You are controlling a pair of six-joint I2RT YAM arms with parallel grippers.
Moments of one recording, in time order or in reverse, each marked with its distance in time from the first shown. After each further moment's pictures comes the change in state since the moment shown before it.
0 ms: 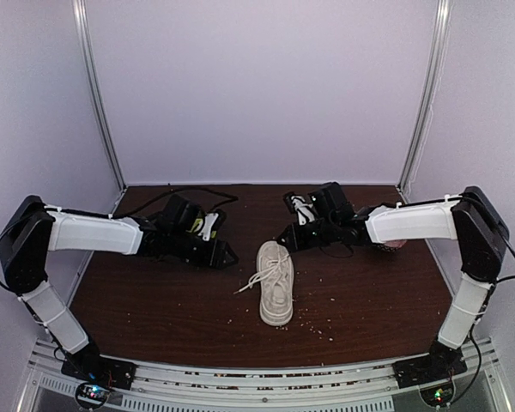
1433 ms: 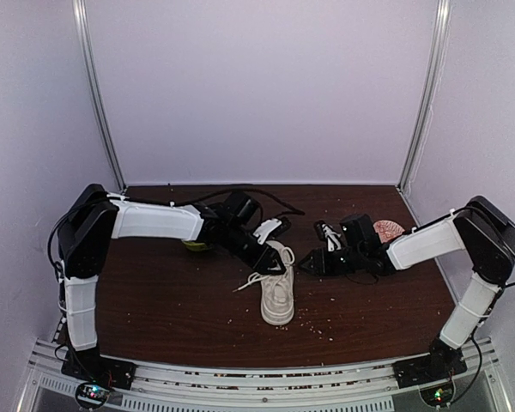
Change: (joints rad) left arm -0.154 0.402 0.507 -0.209 0.195 0.303; right arm -0.108 -0.084 -0.407 0.301 -0.147 0.142
